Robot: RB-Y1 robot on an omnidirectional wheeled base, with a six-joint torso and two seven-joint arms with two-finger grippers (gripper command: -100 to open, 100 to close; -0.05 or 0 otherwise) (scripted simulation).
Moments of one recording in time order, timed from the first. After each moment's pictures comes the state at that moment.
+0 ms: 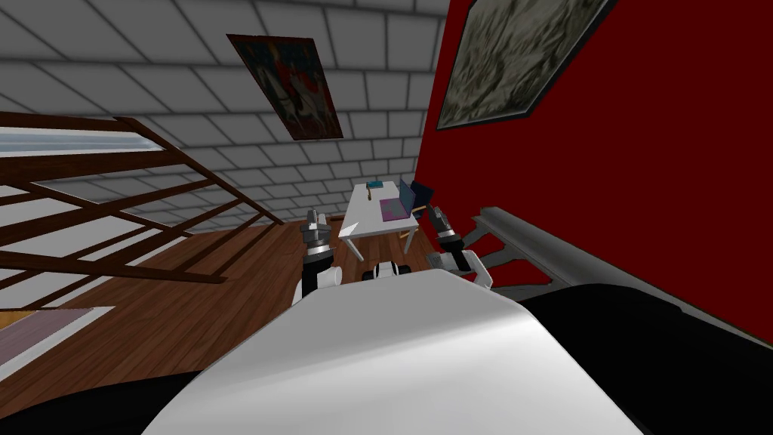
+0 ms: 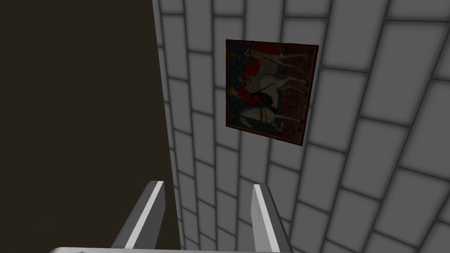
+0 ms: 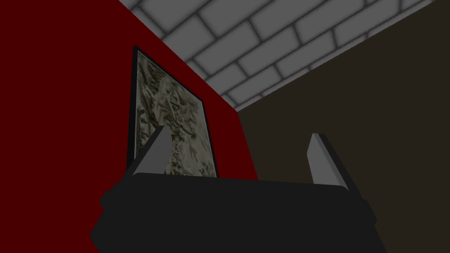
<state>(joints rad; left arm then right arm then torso) 0.48 -0.03 -0.05 -2.25 -0.08 -0.37 0.08 0.46 -0.24 -0.11 -2.13 0.30 -0.34 0.34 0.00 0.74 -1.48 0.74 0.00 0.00</state>
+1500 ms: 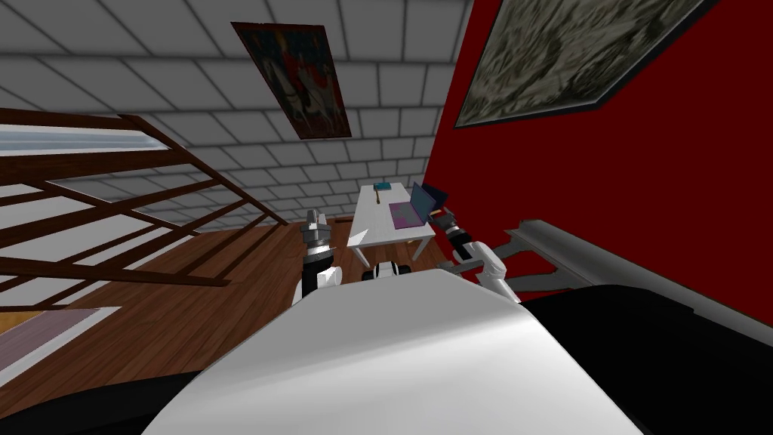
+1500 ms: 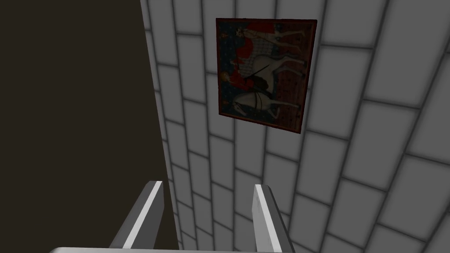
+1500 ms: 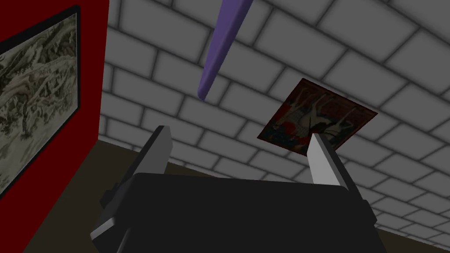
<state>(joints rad) 0.48 -0.03 -0.05 -2.25 -0.08 -0.37 0.08 0.38 -0.48 -0.20 -1.92 0.72 -0.20 0.73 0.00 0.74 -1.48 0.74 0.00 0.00</state>
